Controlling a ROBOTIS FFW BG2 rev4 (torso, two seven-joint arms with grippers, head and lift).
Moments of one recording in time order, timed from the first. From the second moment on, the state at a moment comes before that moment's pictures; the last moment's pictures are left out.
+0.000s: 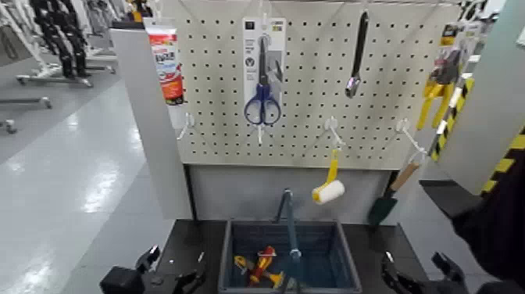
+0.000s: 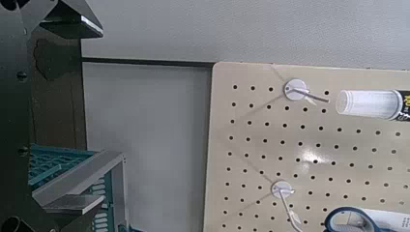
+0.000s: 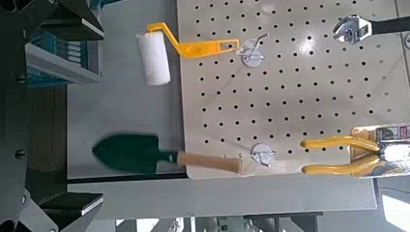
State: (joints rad) left arm 0.20 0.14 -0.12 -1.53 0.20 -0.24 -0.12; right arm 0.38 -0.01 -0.17 -1.84 -0.13 -0.10 0.25
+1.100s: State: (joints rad) left arm 0.20 0.14 -0.11 -1.53 0.20 -0.24 -0.14; right arm 0.18 -0.21 -0.40 -1.83 -0.18 0.23 0.57
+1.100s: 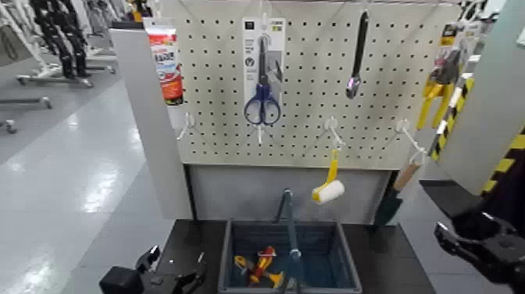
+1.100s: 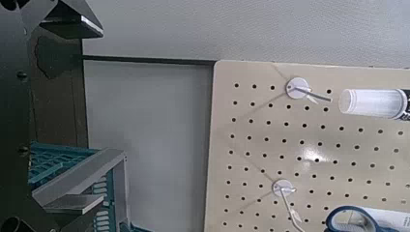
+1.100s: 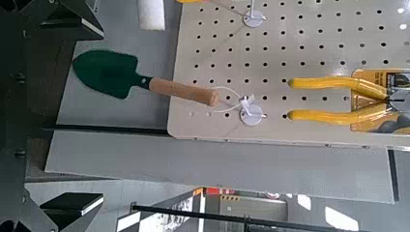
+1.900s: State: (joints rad) left arm 0.19 0.14 -0.11 -1.53 0.20 -0.23 -0.15; right arm -0.05 -0.41 -0.30 -1.59 -0.19 0.27 0.68
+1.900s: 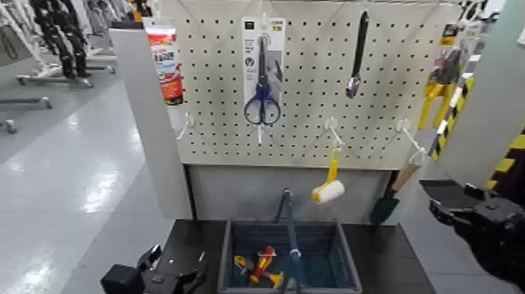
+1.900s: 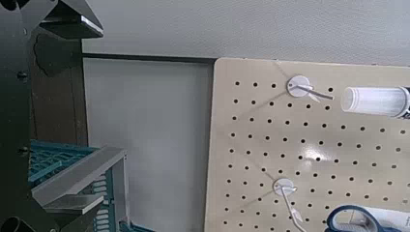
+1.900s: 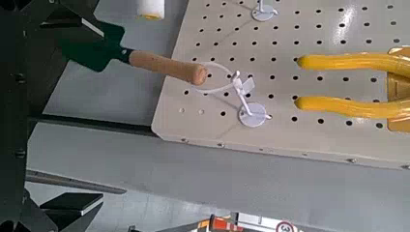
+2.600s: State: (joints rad) left arm 0.19 0.14 -0.12 -1.53 0.20 -0.23 -0.15; right arm -0.24 -0.46 -0.14 -1.37 -0.21 0.25 0.77
